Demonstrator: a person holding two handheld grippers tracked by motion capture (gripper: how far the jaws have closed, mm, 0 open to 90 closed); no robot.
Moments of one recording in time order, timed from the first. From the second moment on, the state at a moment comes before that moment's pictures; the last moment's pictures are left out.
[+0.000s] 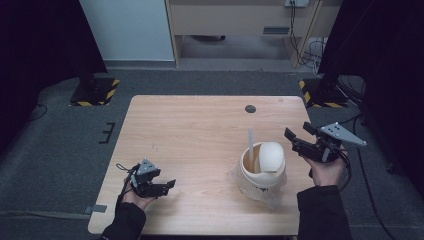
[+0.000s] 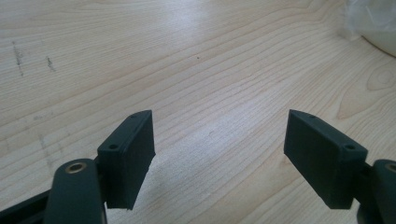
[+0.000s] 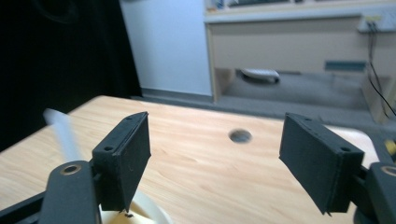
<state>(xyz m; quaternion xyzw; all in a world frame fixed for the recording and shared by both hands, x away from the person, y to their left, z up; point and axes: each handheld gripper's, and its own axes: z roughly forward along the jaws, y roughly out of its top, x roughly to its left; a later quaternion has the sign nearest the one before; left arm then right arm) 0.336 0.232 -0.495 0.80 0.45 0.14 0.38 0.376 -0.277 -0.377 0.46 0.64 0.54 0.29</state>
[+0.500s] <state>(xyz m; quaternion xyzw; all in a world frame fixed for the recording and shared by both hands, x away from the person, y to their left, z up) 0.346 0.244 -0.503 0.80 0.46 0.15 0.36 0.396 -0.305 -0.469 0.50 0.71 0.41 0.26</state>
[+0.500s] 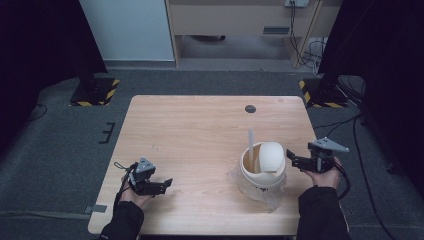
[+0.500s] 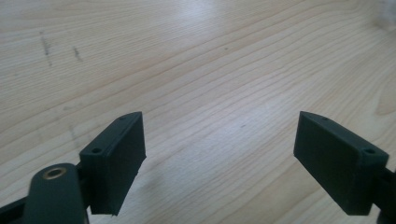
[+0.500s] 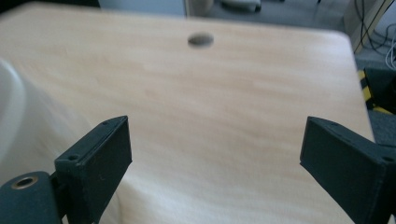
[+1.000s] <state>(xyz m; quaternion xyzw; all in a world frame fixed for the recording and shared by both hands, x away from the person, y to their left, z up) 0.357 0.262 -0.513 0.80 0.48 0.16 0.33 0.403 -0.309 -0.519 0.50 0.78 0.33 0.19</state>
